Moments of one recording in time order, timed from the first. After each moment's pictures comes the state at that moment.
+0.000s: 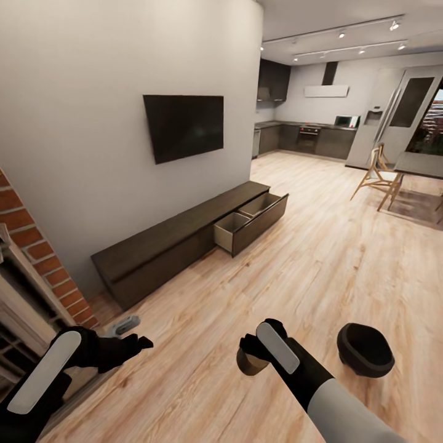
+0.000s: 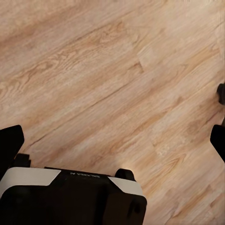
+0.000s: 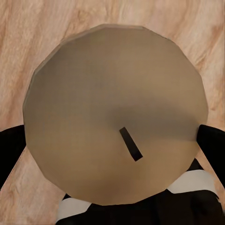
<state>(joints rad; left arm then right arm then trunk) -0.36 0.32 -0.16 -1.50 1.51 0.99 0.87 -0.65 0.05 0.54 -0.88 -1.20 0.63 -0.89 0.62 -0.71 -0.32</state>
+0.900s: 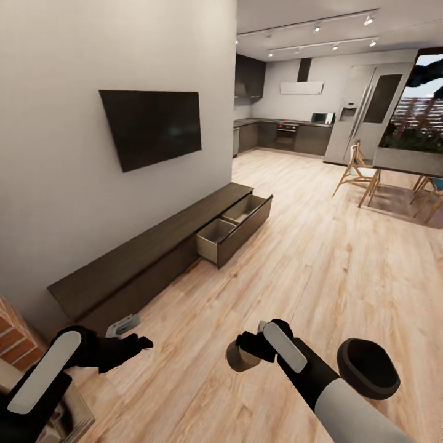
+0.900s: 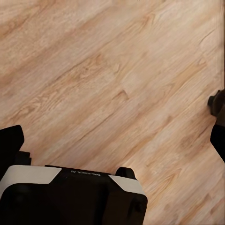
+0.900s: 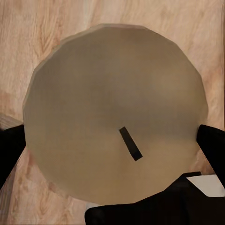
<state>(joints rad) -0.36 0.32 -0.16 -1.50 1.51 0.99 0.87 -0.65 0.01 0.54 -0.88 -1.26 0.63 -0.72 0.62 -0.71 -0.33</state>
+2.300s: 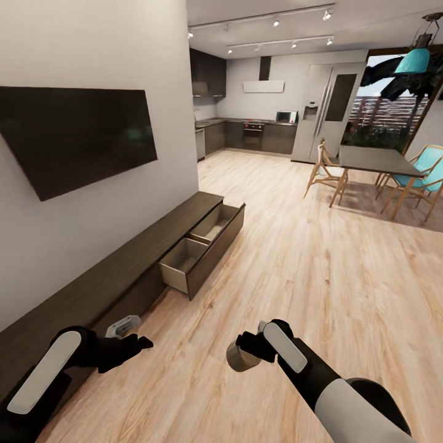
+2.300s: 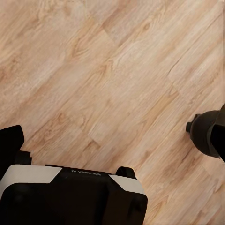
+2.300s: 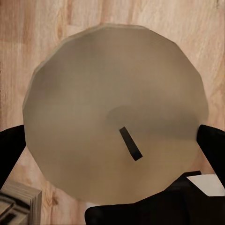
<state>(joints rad) -0.36 0.32 -0.16 -1.50 1.51 0.99 0.87 -0.65 0.01 0.54 -0.88 -1.26 0.63 -0.71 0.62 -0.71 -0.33</state>
